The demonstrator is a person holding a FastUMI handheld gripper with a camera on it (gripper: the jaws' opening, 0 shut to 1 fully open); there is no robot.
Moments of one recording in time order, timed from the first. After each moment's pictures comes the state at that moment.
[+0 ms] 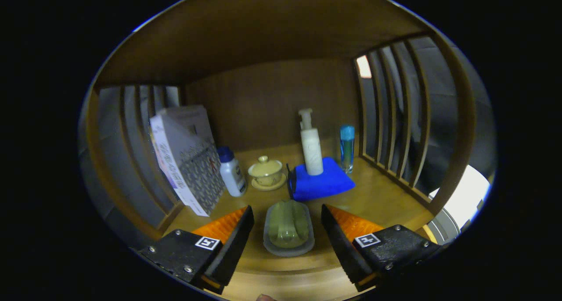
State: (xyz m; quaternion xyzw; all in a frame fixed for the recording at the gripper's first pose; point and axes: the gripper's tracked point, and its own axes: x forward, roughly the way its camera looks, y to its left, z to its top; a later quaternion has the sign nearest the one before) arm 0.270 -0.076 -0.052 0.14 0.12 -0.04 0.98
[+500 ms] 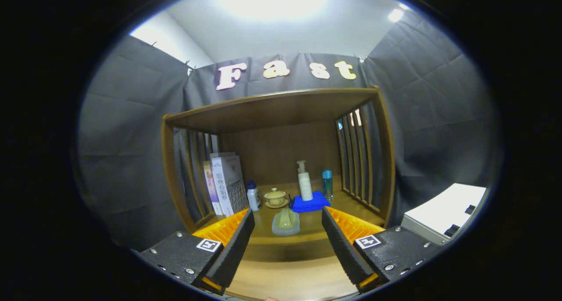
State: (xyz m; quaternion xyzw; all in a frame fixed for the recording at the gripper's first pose) arm 0.079 -0.075 -0.001 0.10 -0.01 -0.03 0.99
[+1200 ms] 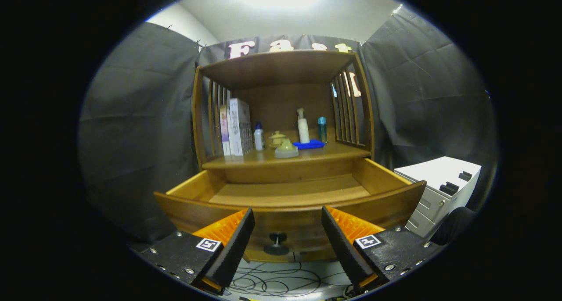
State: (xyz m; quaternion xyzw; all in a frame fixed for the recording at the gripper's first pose) arm -0.031 -0.024 -0.185 0.08 0.08 -0.03 0.99
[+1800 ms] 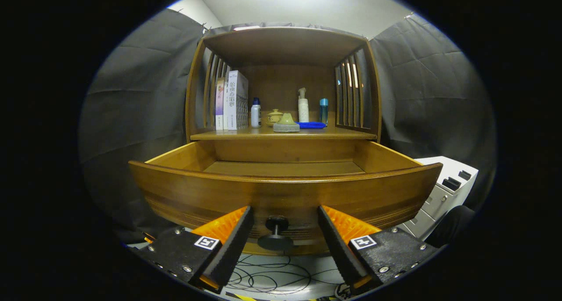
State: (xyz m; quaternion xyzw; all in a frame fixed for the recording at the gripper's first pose) arm 0.002 -0.012 -0.225 0.06 0.11 -0.05 0.99
